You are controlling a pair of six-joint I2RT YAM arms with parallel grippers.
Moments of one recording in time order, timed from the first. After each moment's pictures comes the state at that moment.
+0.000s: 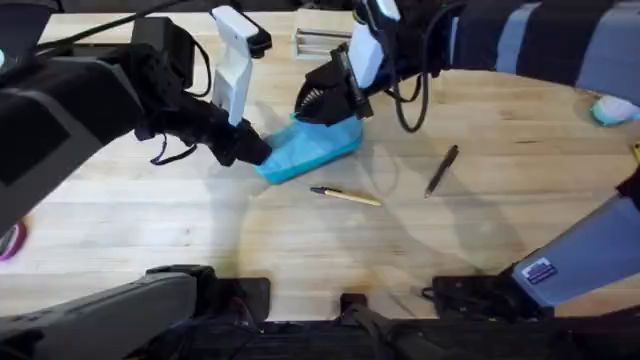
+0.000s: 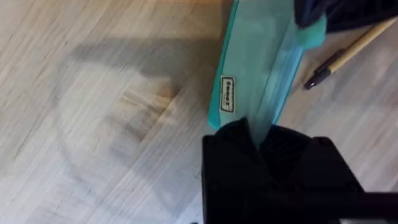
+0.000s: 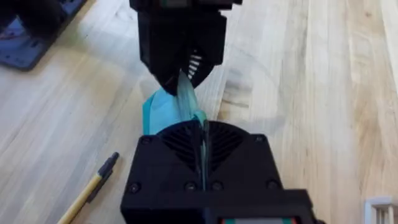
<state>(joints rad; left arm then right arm) 0.00 1.37 0.88 -0.85 0.50 0.78 0.44 1.86 1.30 -0.47 -1.06 -1.15</state>
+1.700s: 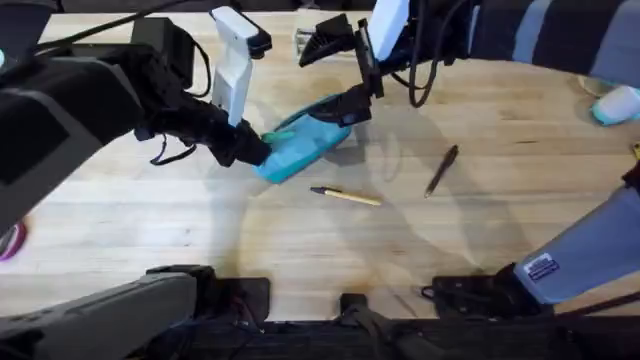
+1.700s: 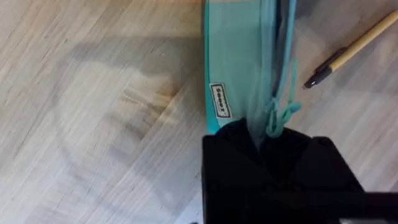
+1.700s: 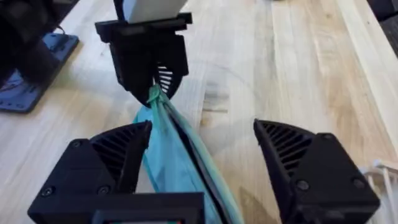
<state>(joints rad) 0.00 1.37 0.88 -0.85 0.50 0.78 0.35 1.86 1.31 -0.35 -1.17 -0.91</state>
